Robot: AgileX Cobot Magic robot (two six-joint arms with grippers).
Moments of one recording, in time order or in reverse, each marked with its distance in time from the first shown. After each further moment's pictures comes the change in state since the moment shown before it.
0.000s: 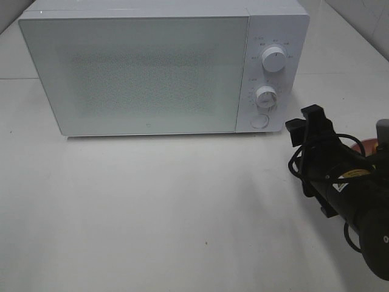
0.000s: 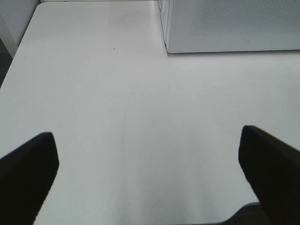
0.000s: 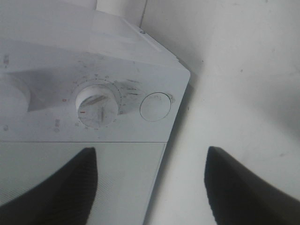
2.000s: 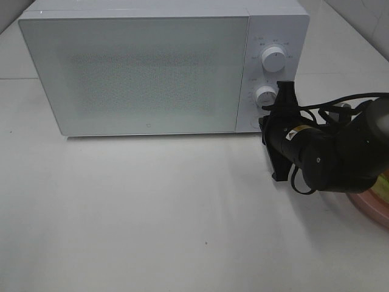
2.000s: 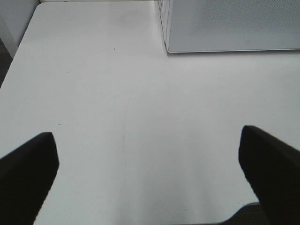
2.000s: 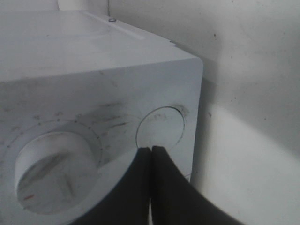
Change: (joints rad) left arm 0.000 0.000 0.000 0.000 0.000 0.000; right arm -0.184 0.213 -0.398 -0.152 0.300 0.186
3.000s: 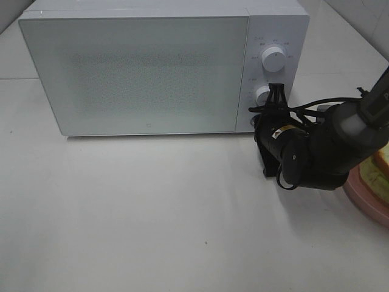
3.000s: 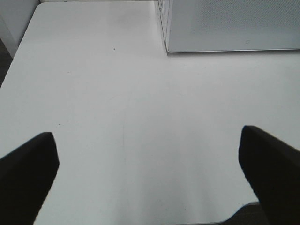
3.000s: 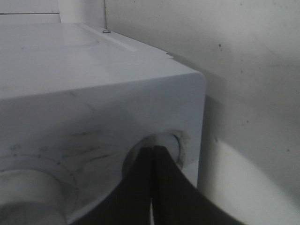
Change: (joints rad) left arm 0.000 0.000 0.000 0.000 0.000 0.000; right arm 0.001 0.117 -0.111 0.063 -0.054 -0.027
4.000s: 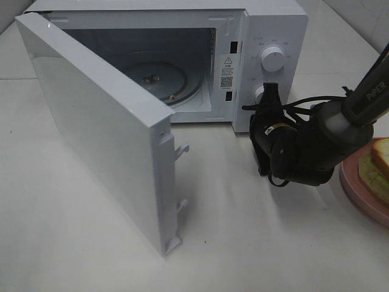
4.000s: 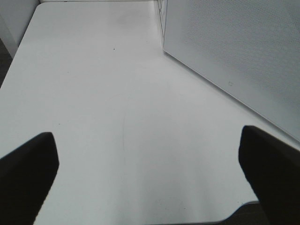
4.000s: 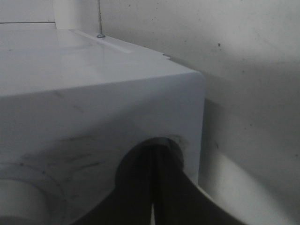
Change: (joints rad) left arm 0.000 0.000 0.000 0.000 0.000 0.000; right arm 0.014 0.051 -0.081 0.082 0.032 -0.052
